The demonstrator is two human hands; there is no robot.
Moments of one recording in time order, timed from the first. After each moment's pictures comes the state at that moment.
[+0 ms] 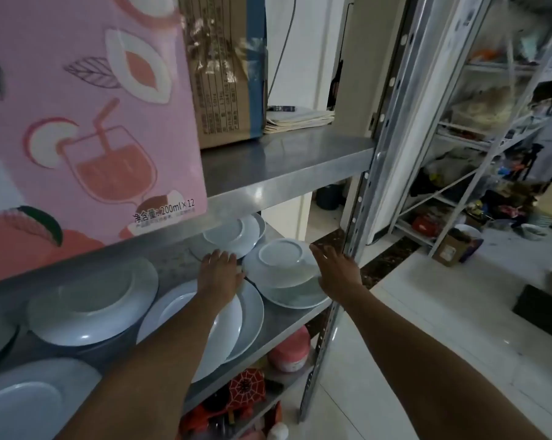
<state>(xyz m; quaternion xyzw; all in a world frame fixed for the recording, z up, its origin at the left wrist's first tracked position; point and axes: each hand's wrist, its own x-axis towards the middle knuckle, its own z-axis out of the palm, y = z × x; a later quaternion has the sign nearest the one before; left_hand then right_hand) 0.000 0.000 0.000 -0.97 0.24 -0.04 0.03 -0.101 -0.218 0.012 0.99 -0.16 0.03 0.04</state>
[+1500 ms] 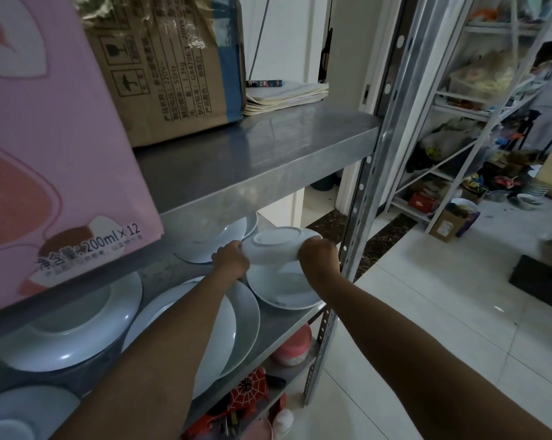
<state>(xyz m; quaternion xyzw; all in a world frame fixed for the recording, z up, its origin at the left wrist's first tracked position) 0.052 -0.063 -0.014 -0.96 0.12 0.12 -0.21 -0.056 -0.205 0.005 0.97 -0.17 0.04 0.16</state>
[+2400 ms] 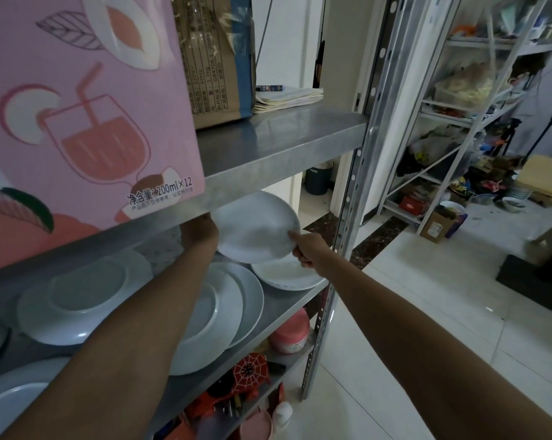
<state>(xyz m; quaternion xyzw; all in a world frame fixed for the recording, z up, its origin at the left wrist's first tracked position) 0.049 -0.011 0.038 -0.88 -0.08 -0.03 -0.47 -0.074 -0.187 0.026 0.72 -0.32 0.02 -0.62</state>
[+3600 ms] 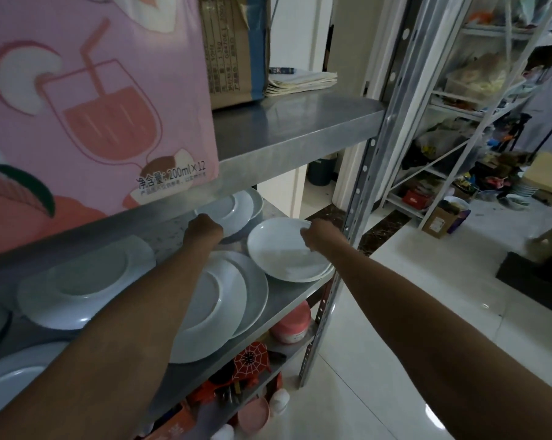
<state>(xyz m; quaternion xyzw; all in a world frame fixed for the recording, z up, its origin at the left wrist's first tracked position) 0.063 0.002 0.013 -0.95 -0.01 0.08 -0.31 -0.062 -0.191 0.031 0.91 -0.33 -0.01 -0.26</state>
